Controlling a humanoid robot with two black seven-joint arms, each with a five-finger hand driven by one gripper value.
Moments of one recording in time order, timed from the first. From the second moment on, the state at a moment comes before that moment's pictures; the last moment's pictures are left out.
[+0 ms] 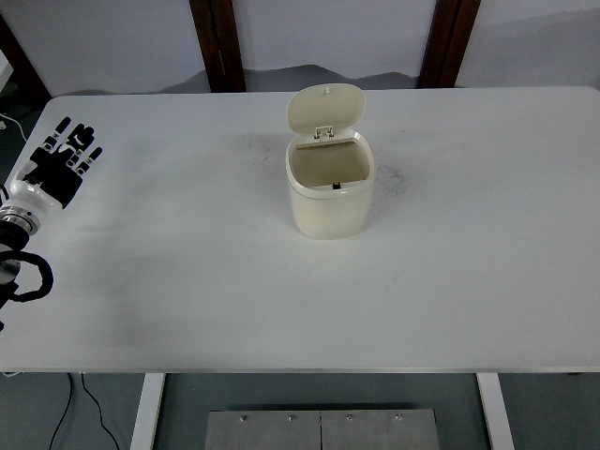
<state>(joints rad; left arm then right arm) -0.68 0.46 -0.70 -0.58 -0.22 -0.34 -0.22 0.00 0.00 0.31 0.12 -0.28 -0.02 0.05</state>
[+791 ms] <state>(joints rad) -0.75 0.46 -0.69 -0.58 -0.22 -0.33 -0.21 0.00 0.00 0.31 0.12 -0.28 -0.02 0.05</state>
